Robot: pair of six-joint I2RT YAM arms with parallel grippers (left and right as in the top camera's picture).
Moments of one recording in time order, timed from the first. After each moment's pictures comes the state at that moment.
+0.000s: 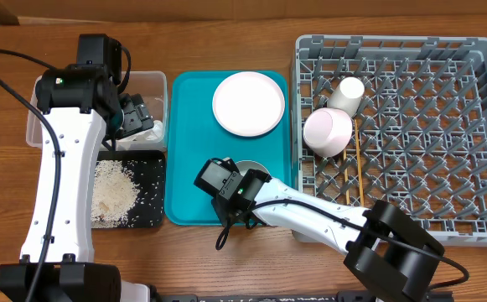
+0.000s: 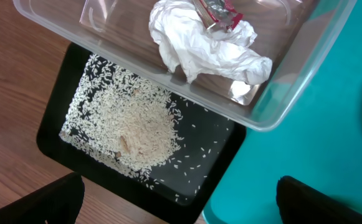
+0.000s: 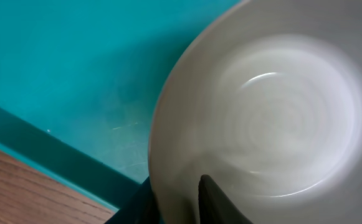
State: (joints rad) left arm 0.00 1.62 1.67 -1.38 -0.25 -0.45; right arm 1.00 1.88 1.25 -0.71 0.06 0.51
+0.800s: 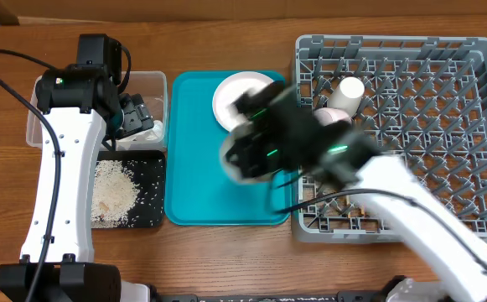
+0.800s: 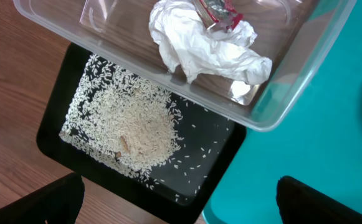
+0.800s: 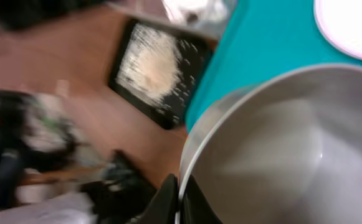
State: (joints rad) left arm 0.00 1.62 1.67 -1.38 -0.25 -0.45; right arm 0.70 1.52 1.55 -0.93 -0.45 0.49
